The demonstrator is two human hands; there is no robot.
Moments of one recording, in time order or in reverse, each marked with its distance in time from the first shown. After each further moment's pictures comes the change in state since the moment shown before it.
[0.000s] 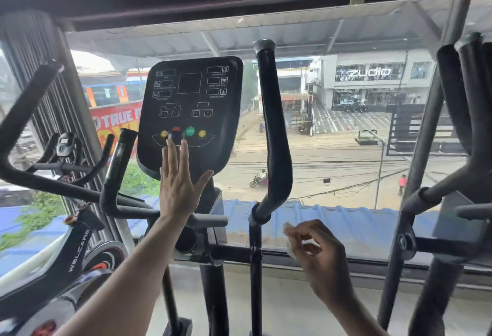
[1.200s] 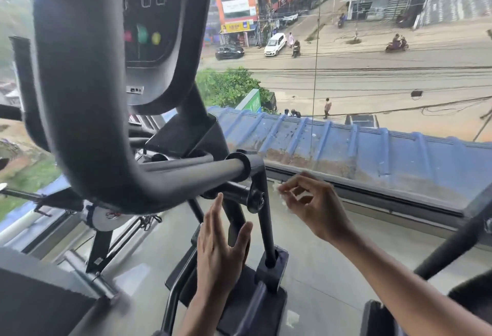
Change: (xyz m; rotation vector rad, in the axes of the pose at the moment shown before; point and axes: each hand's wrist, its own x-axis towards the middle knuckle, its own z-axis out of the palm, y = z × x) left_hand -0.206 0.108 0.178 -0.069 -0.225 -0.537; right_hand 0.090 0.227 -0.018 0.160 -0.572 0.197
